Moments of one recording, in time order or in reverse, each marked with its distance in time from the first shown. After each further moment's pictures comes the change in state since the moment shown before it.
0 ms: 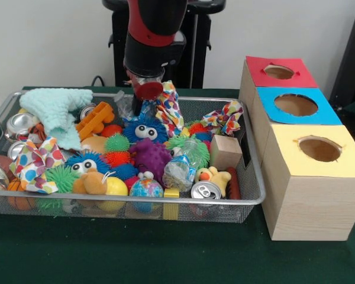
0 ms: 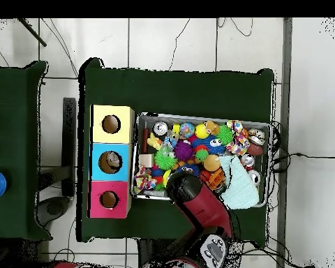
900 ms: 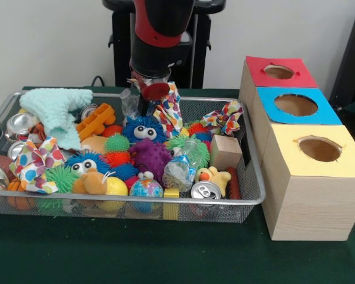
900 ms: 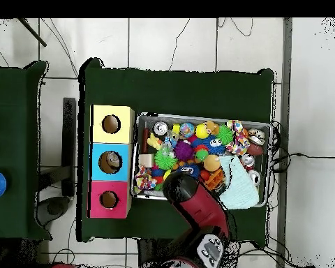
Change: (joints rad) arm -0.003 -0.008 0.026 0.012 -0.001 -0.020 0.000
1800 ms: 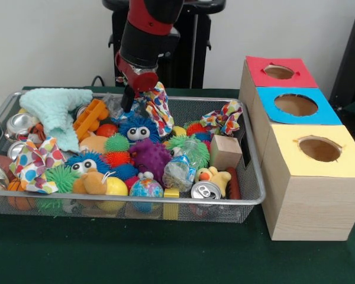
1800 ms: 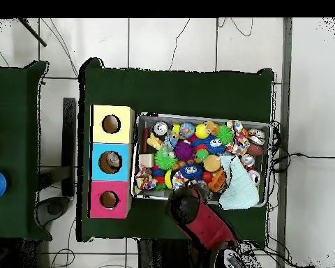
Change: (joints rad) arm -0.160 -0.120 0.141 0.163 -0.236 -0.366 0.000
